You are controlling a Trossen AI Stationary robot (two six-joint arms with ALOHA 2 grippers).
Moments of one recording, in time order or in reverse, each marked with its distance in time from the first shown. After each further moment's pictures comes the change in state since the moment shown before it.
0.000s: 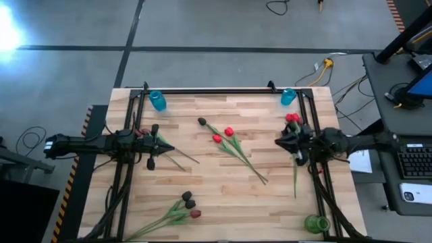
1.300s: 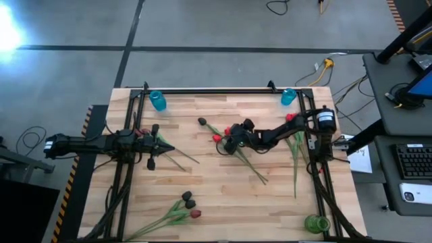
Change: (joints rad) left arm 0.000 0.008 0.000 0.001 0.000 0.000; right arm -0.176 1.693 0.802 -0.006 0.448 -0.049
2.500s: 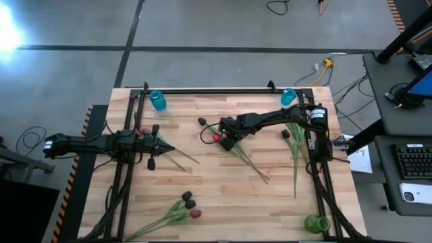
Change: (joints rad) left arm 0.000 0.014 0.000 -0.001 0.000 0.000; right arm -0.080 0.092 0.497 -0.965 -0.338 0.225
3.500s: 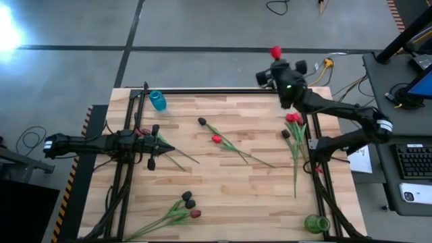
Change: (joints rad) left arm 0.000 0.000 0.000 0.000 0.000 0.000; right arm -0.314 -0.773 -0.343 0.882 0.829 -0.856
